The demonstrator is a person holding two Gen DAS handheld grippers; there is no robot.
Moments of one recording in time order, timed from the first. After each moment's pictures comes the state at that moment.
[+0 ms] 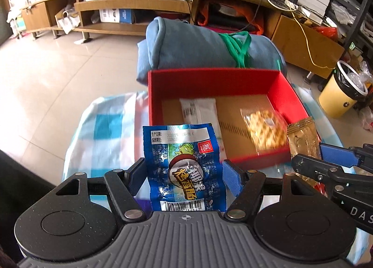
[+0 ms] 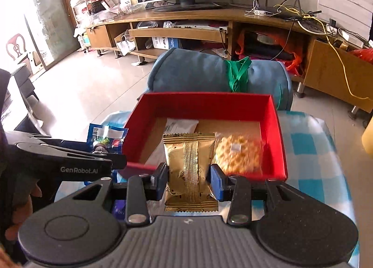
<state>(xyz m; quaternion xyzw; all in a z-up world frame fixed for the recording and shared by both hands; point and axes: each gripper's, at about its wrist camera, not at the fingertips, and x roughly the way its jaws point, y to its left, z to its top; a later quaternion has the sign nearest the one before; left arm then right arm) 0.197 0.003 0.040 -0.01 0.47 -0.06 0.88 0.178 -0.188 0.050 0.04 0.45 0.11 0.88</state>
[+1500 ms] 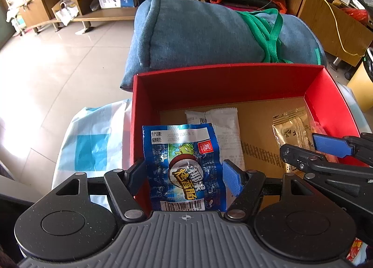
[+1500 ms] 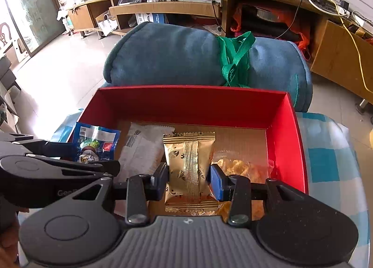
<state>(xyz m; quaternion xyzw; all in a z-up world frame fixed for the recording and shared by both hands) 0.286 -0.023 -0.010 0.03 0.52 -0.01 0.86 0.280 -0.189 -0.027 0.03 0.51 0.10 0.86</state>
